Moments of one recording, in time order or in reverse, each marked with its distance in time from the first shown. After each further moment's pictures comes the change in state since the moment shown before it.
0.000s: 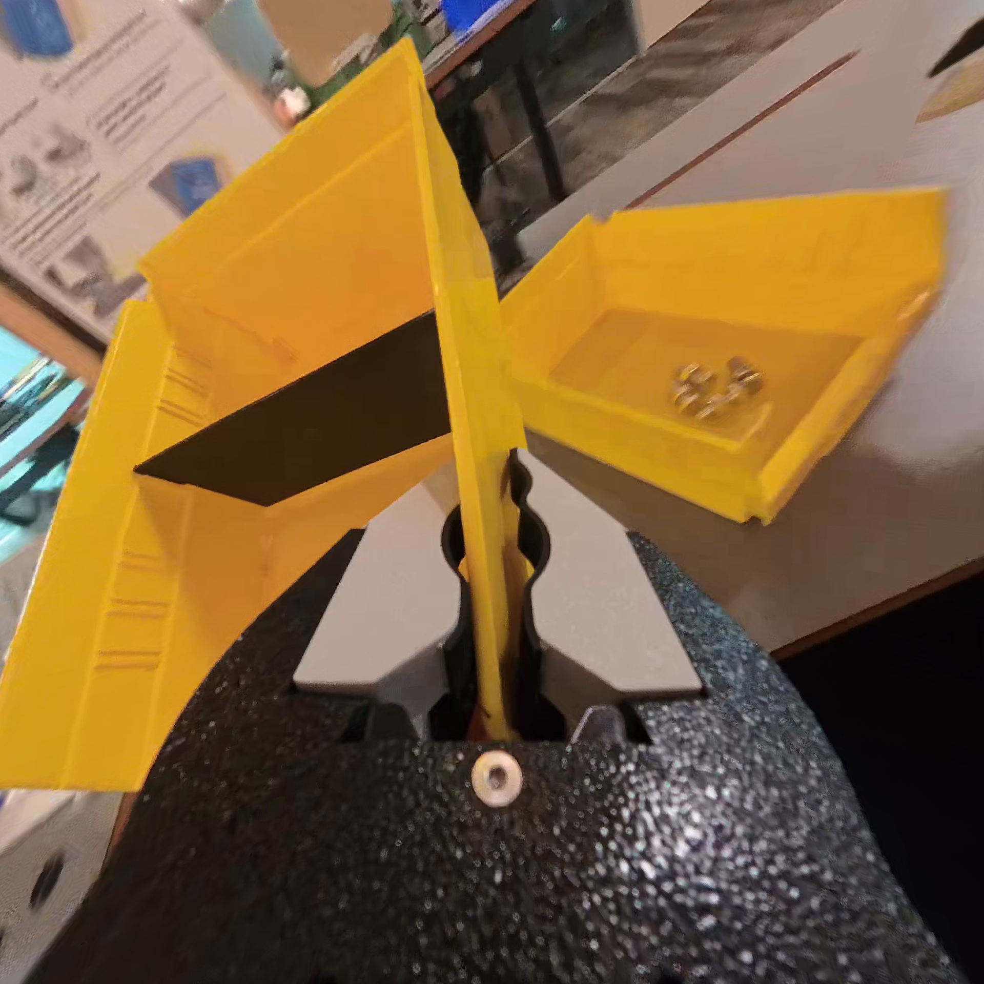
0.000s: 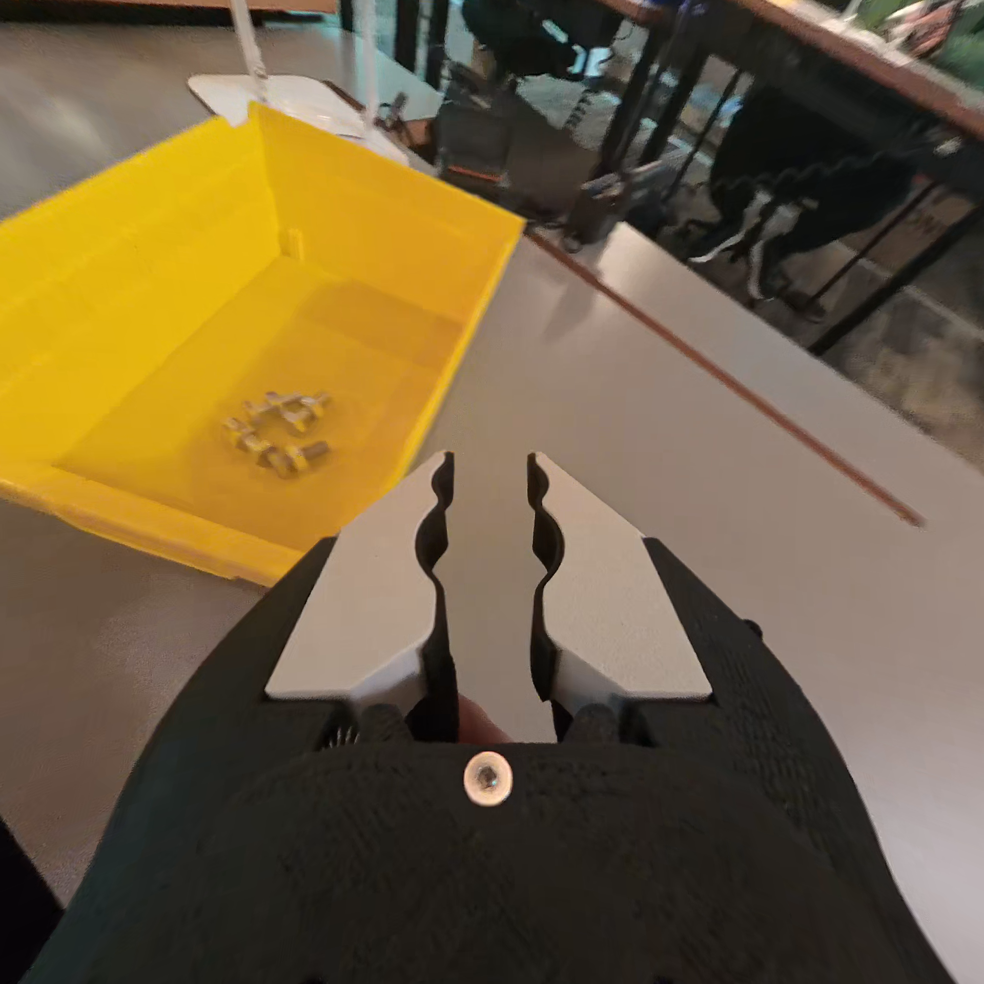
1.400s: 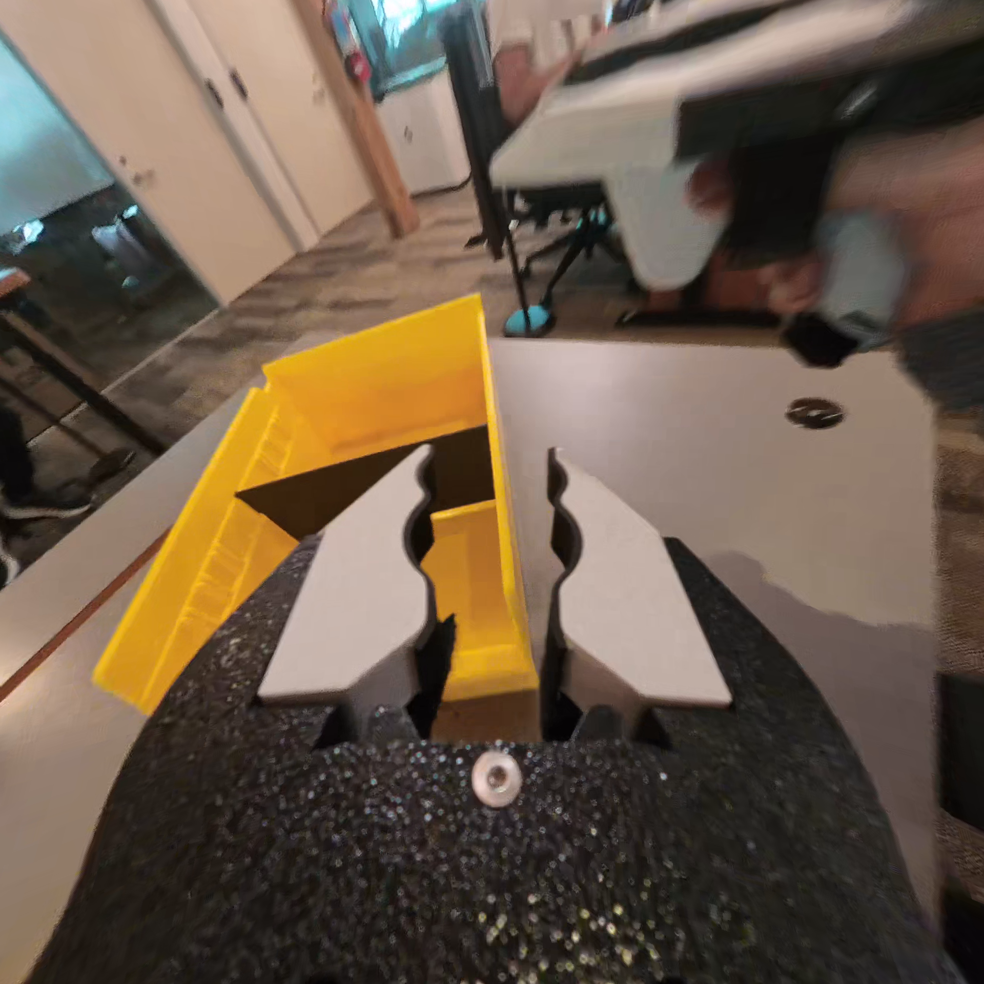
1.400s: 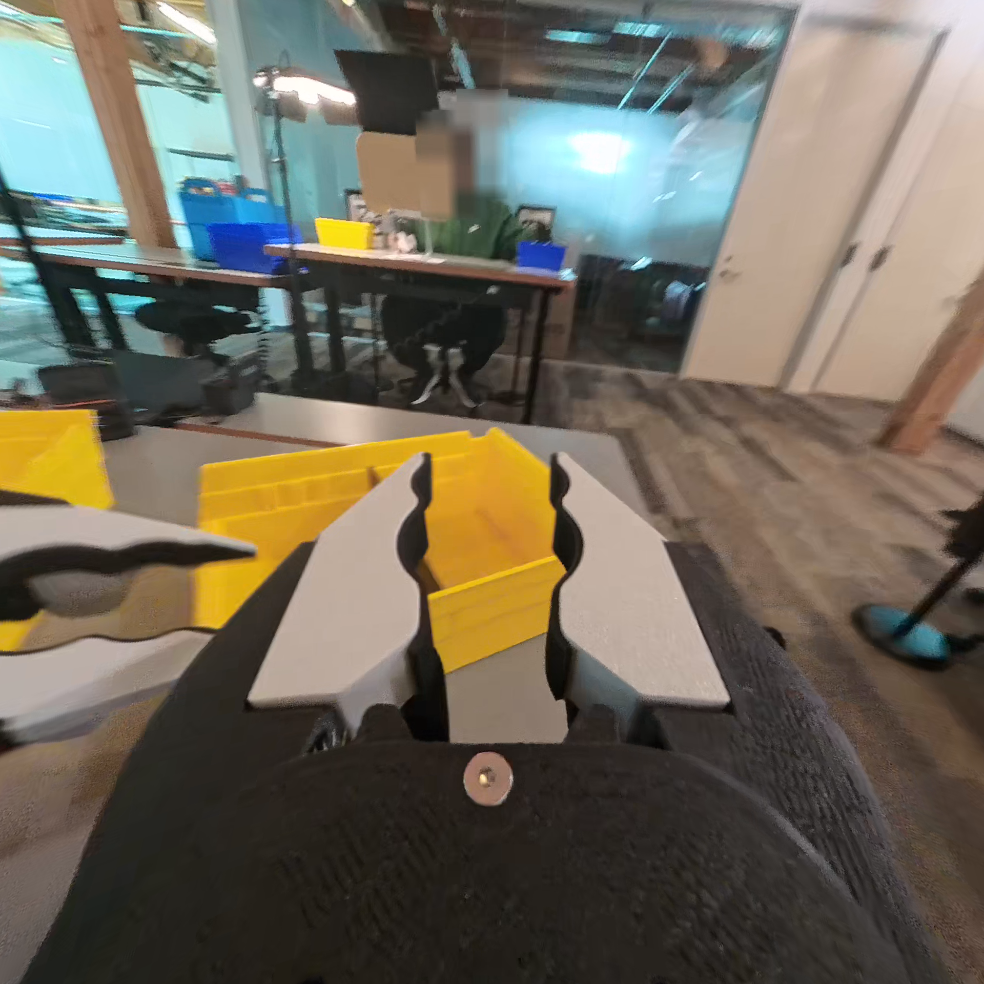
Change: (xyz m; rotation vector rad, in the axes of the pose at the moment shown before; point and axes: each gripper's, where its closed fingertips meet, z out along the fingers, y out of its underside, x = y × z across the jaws) left arm 0.400 -0.227 0.190 0.344 0.721 0.030; right arm 0.222 0.056 -0.183 0.365 0.577 0.269
